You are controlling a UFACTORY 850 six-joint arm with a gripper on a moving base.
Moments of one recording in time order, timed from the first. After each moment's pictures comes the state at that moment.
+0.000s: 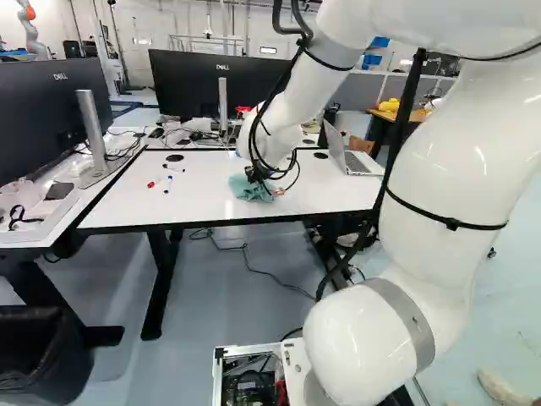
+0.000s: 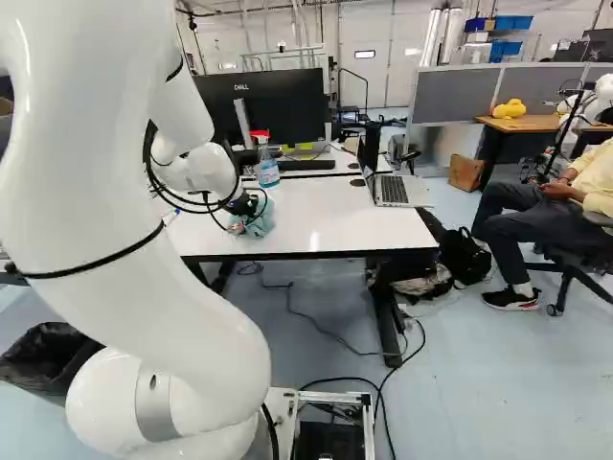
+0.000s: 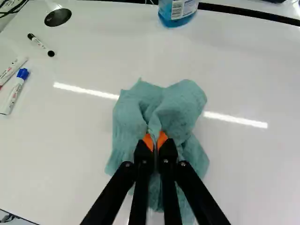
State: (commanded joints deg) arm 14.9 -6.6 -41.2 1.3 4.6 0.0
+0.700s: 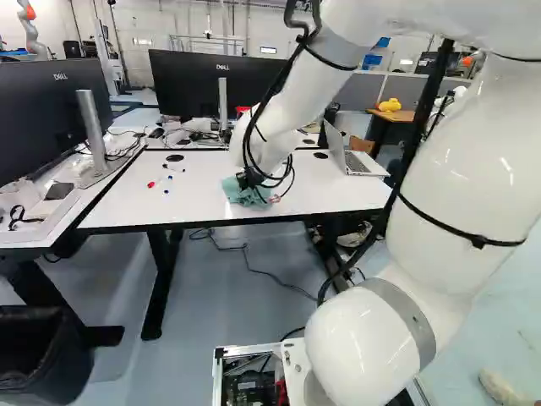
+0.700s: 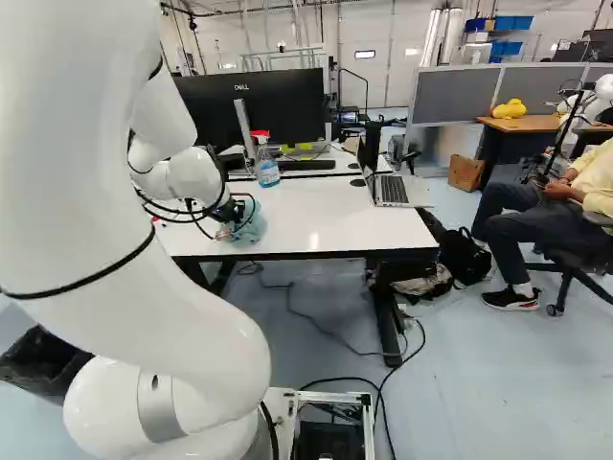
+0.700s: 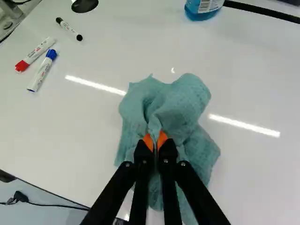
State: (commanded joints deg) arm 18.8 -0.6 -34.9 1.3 4.6 0.0
